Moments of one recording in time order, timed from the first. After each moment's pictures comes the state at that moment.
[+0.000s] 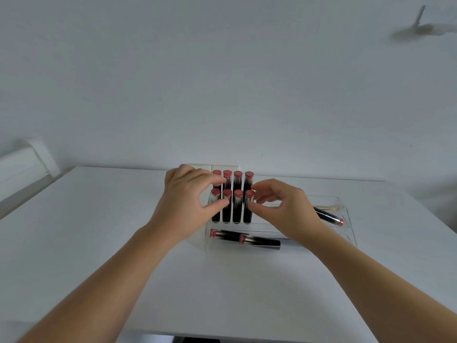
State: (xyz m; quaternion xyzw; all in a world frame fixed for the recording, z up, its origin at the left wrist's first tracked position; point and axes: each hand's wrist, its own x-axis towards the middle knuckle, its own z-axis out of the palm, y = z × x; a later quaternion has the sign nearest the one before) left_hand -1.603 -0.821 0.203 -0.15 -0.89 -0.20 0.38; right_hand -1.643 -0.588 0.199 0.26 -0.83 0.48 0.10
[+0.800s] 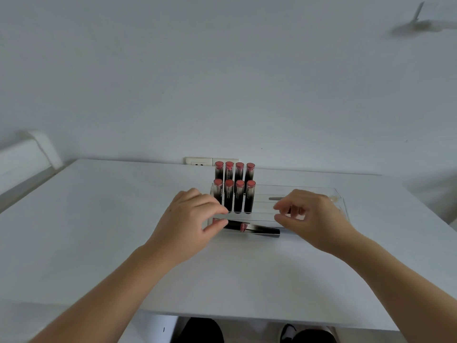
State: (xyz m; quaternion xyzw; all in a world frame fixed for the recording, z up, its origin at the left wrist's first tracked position) left_hand -1.565 -0.819 0.170 -0.22 -0.90 -0.17 0.34; right_hand -1.618 -0.538 0.194 0.29 -0.89 0.33 0.13
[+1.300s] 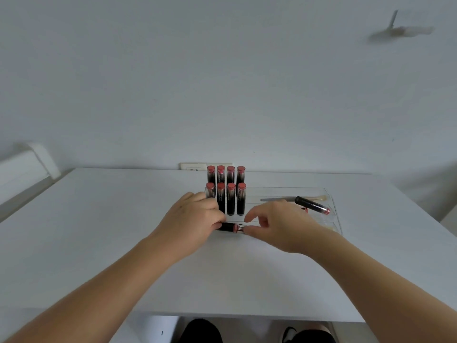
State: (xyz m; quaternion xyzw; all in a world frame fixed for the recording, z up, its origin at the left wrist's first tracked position) left_hand -1.571 -0.805 0.191 -0.26 -0.93 -0.04 0.24; right_hand -1.613 -0.571 0.201 0.31 -0.94 0.17 0.04
